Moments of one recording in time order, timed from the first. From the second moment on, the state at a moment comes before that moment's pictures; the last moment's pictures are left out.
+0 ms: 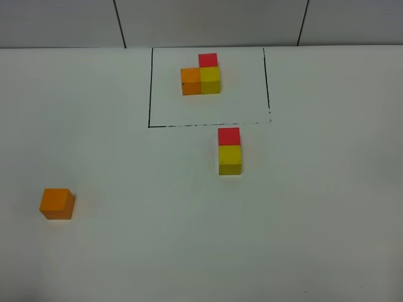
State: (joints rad) left arm -0.03 0.06 -0.51 0.00 1.06 0.09; right arm -0.01 0.01 -0.50 0.02 1.07 -0.04
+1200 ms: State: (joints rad) left arm -0.03 0.06 -0.51 0.00 1.06 0.09; right arm -0.01 0.01 -0.50 0.03 1.07 -0.04
